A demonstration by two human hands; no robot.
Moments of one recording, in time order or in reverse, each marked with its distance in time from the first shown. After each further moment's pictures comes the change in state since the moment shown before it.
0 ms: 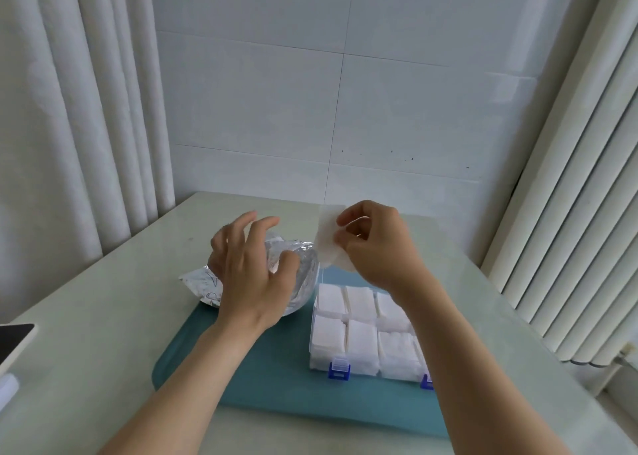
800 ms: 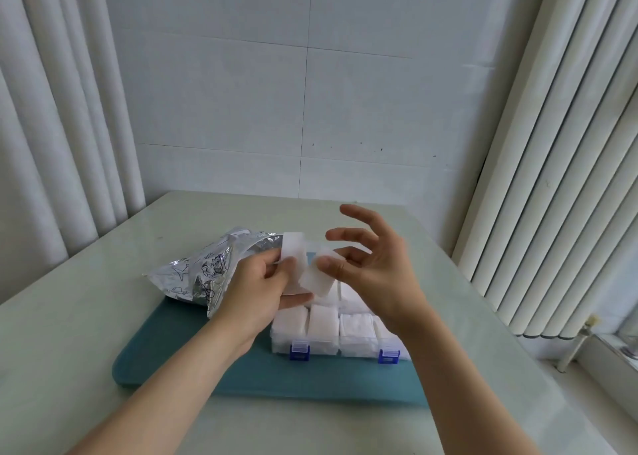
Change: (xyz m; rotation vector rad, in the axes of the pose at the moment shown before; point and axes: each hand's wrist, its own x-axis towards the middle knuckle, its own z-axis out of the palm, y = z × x) left_hand -0.031 0.036 0.027 -0.729 -0.457 -0.408; right_hand -0.055 0.048 -0.039 0.470 -0.046 -0.055
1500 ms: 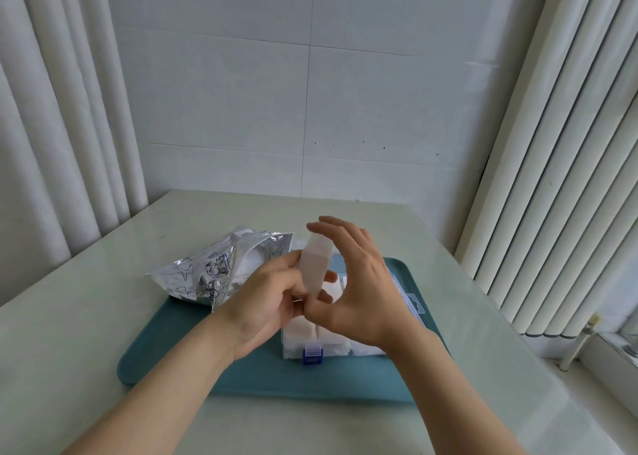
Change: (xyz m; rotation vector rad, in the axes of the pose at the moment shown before) left_hand -0.005 0.013 -0.003 -0.227 -0.334 -0.150; right_hand -0.010 0.007 0.020 -0.699 -0.113 -0.349
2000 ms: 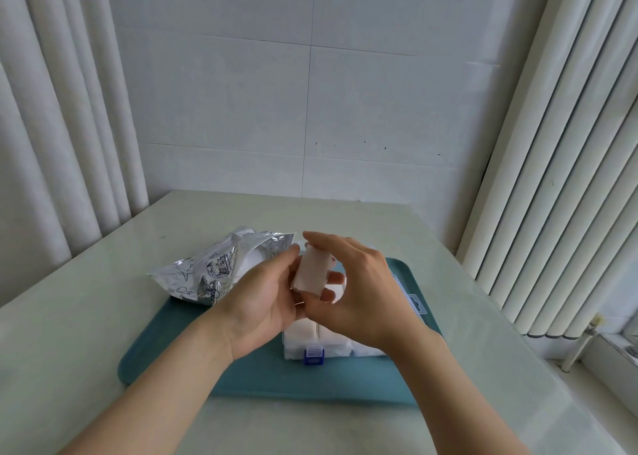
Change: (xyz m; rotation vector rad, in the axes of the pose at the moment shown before) left_hand 0.001 0.007 0.004 -0.214 0.000 -0.123; right_hand 0.000 -0.005 -0.002 0.014 0.001 -0.062
